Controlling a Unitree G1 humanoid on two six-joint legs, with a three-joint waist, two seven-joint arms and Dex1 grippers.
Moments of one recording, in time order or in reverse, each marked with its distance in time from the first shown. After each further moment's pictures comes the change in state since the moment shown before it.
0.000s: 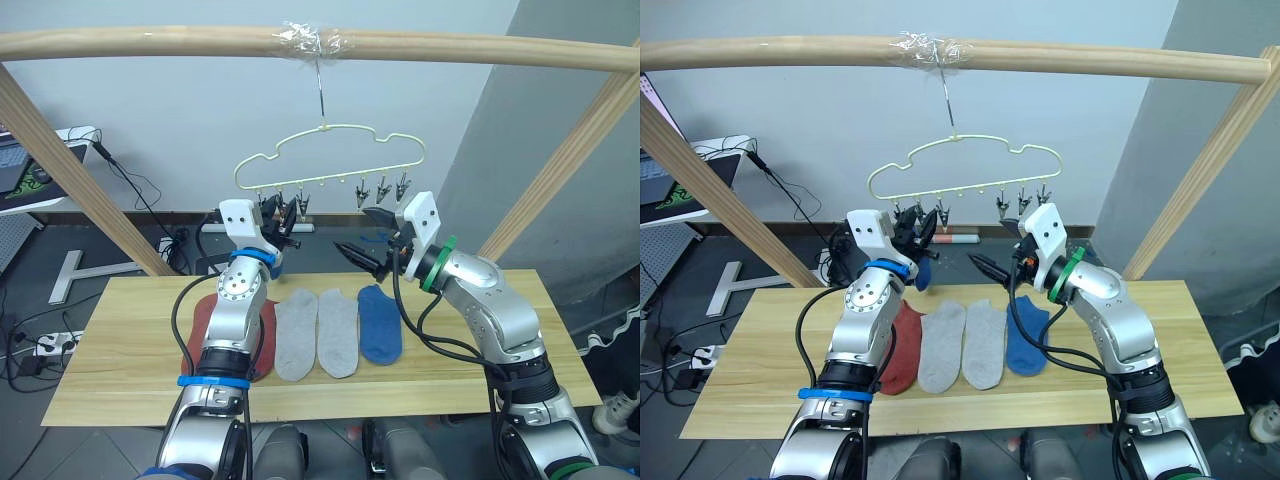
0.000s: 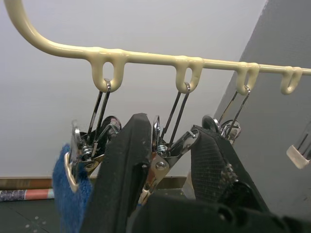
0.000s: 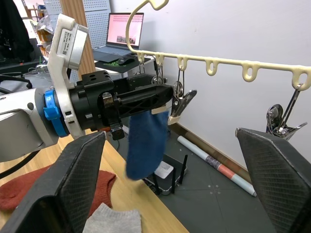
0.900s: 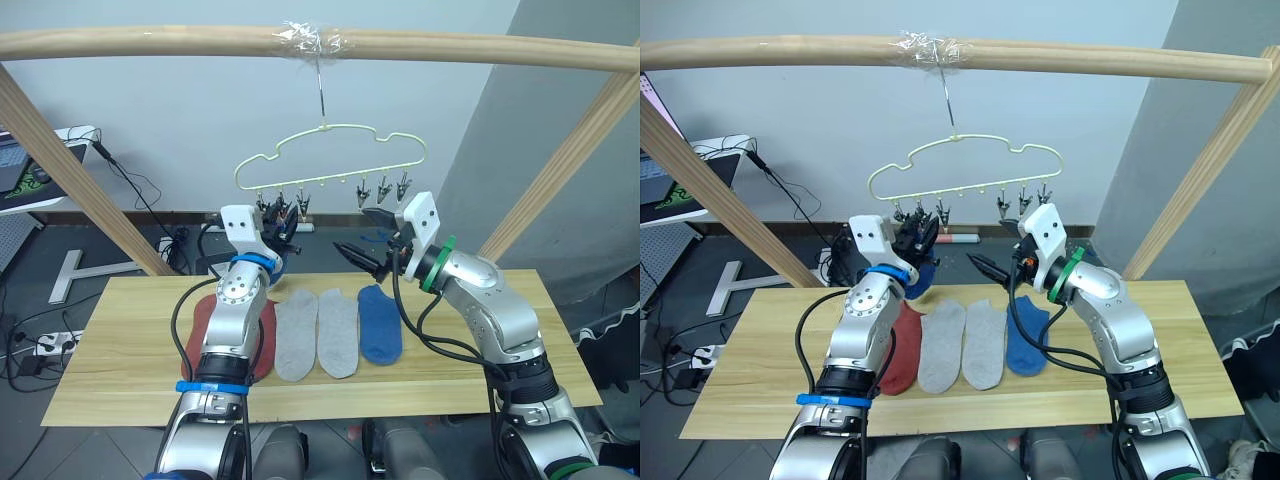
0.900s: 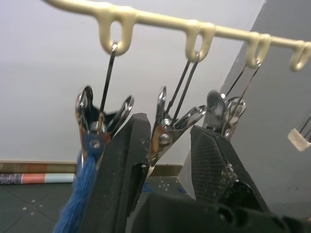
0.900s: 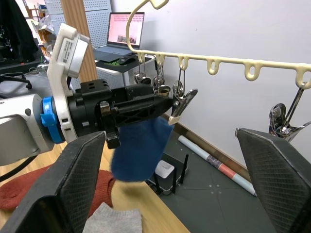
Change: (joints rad) left arm 0.031 -0.002 -0.002 -0.028 -0.010 0.044 -0.007; right arm 0.000 0.002 0.000 0.003 -0.001 -0.004 0.005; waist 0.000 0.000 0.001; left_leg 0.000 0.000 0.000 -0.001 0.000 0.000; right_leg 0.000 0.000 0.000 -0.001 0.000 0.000
